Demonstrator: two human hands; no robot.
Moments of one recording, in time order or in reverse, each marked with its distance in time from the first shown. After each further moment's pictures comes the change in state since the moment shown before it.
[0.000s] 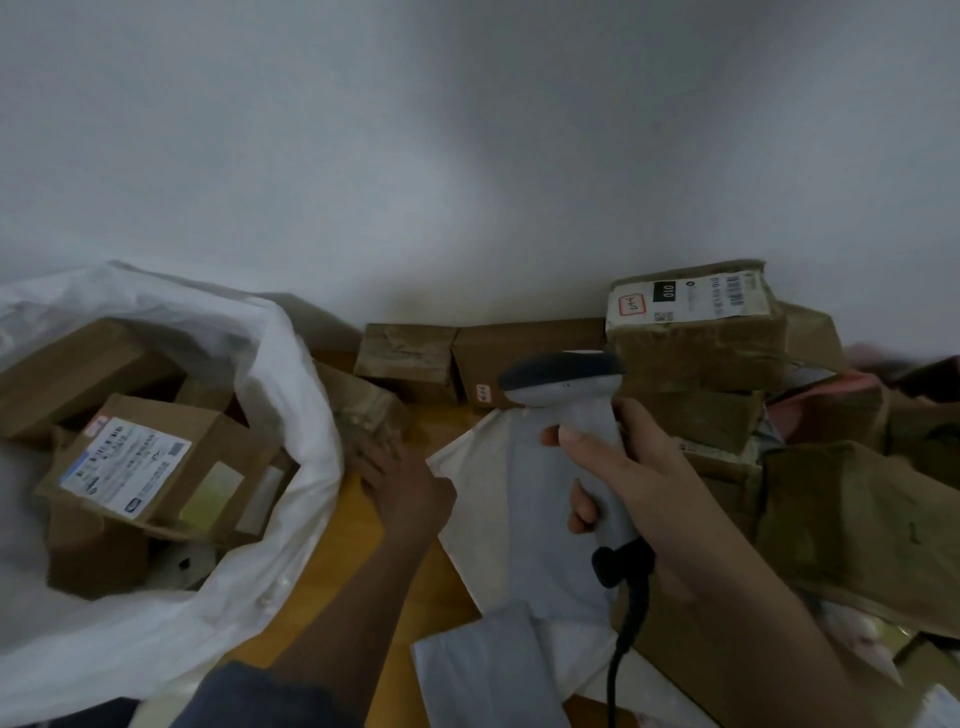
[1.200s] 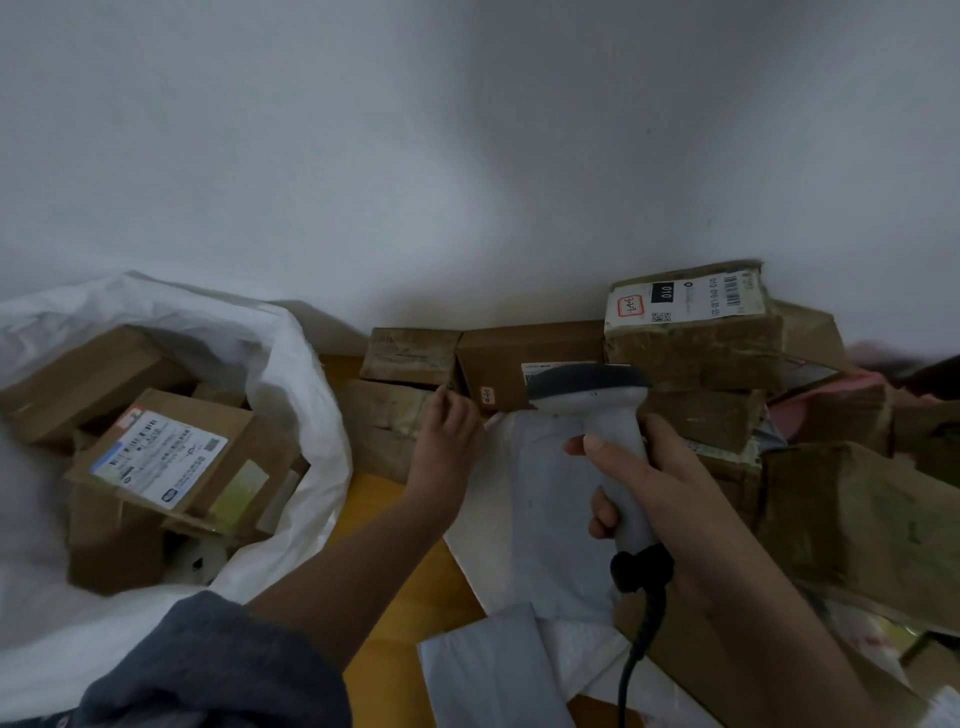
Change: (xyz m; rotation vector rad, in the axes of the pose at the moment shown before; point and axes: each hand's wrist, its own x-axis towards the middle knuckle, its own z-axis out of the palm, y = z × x) left_hand -0.001 0.032 -0.041 1.202 0.199 0.730; right_hand -0.004 0.006 -0.013 0.031 0.095 0.024
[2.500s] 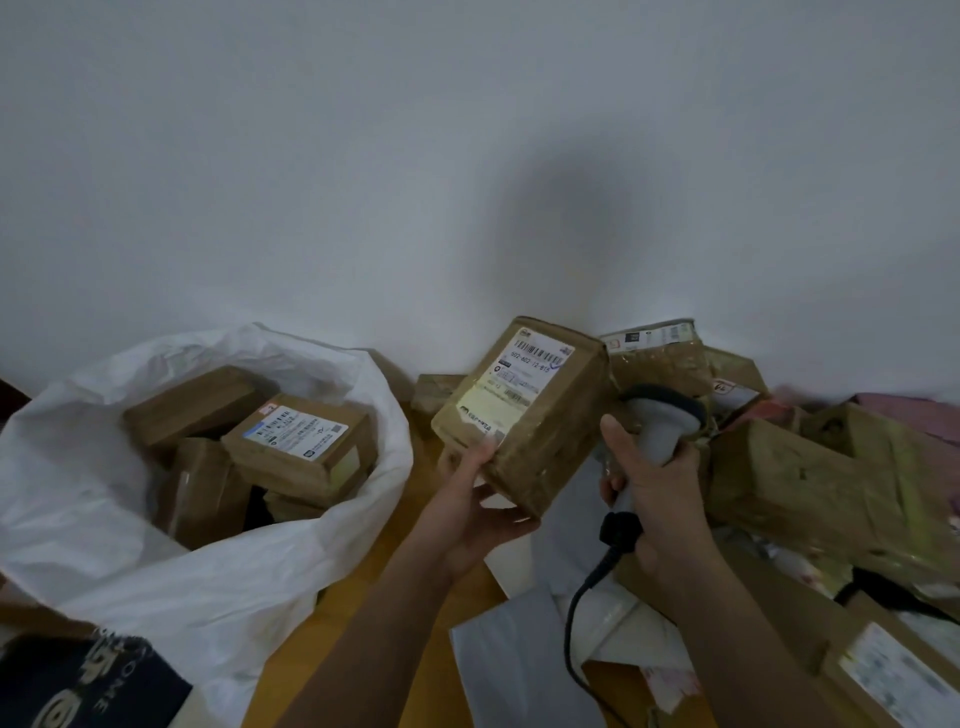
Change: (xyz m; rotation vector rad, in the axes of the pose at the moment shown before) left_hand -0.191 -0.014 -0.053 3.137 0.057 0.084; right_hand -0.092 0.031 0.031 0.284 0.335 -0.235
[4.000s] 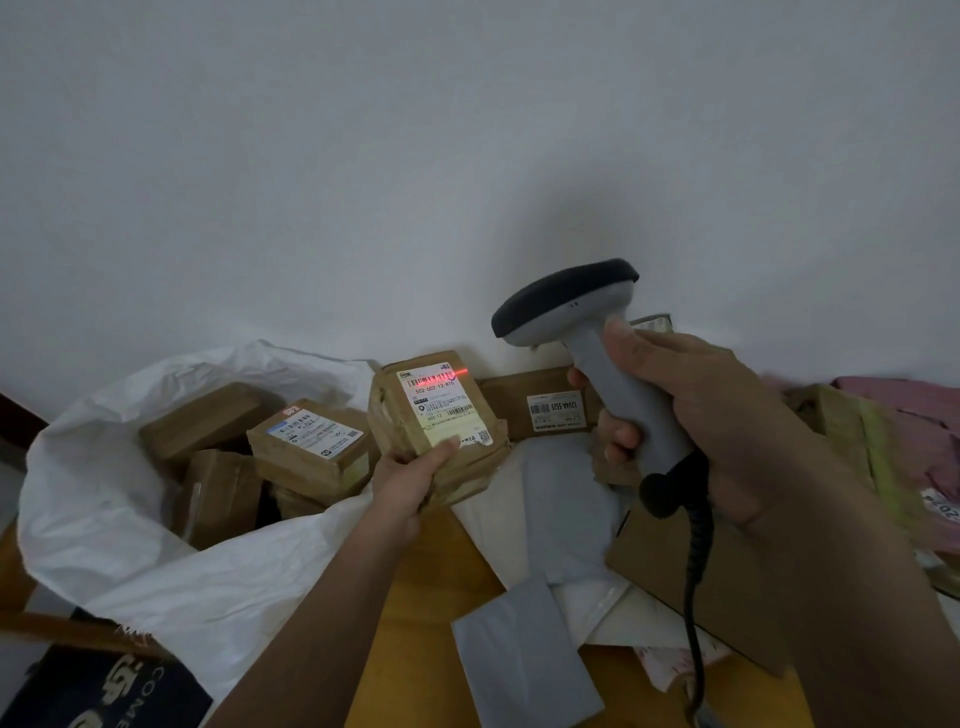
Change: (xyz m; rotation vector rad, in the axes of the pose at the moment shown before) left_hand 0.003 0.025 -0.022 0.376 0.508 0.221; right_hand -0.090 -0.127 -0.003 -0.239 -0.632 -0.045
